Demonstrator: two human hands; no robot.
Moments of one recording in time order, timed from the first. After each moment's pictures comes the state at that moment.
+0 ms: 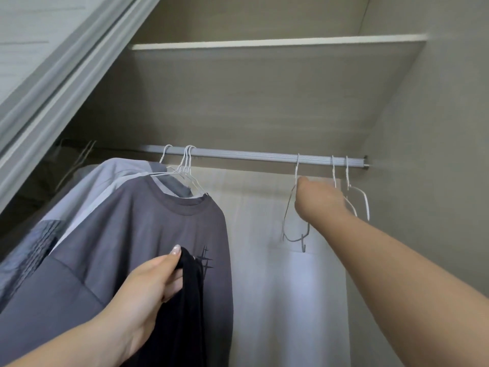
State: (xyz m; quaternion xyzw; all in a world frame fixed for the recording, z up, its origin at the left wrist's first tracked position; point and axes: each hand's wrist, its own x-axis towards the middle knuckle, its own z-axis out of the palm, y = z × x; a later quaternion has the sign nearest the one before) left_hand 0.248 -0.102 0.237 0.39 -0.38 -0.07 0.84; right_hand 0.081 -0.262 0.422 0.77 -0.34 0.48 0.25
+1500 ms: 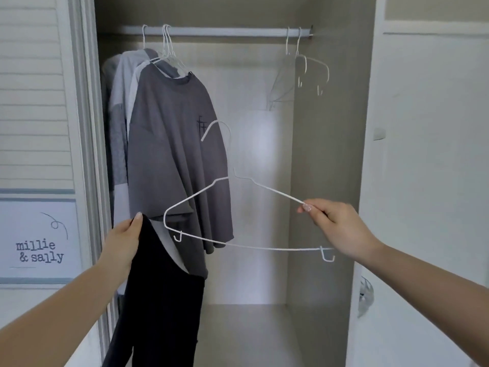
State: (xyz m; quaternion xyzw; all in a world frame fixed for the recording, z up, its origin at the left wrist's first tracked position) left_hand 0.188 0.139 0.018 0.63 -0.25 -0.09 0.73; right_hand -0.170 -0.047 0.076 0.86 -0.18 0.45 -0.14
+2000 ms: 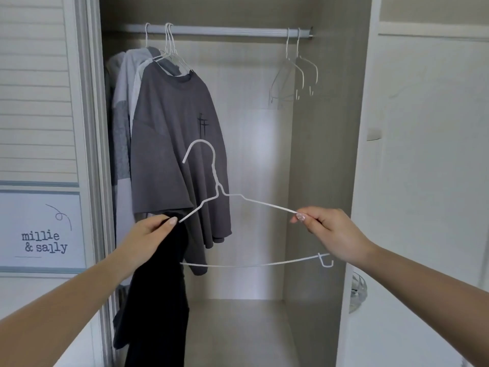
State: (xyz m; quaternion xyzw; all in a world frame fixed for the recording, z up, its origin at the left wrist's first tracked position) left_hand 0.132 0.150 0.028 0.69 -0.47 0.00 0.55; right_hand -0.183 -0.038 0.065 0.89 -0.14 0.40 -0.16
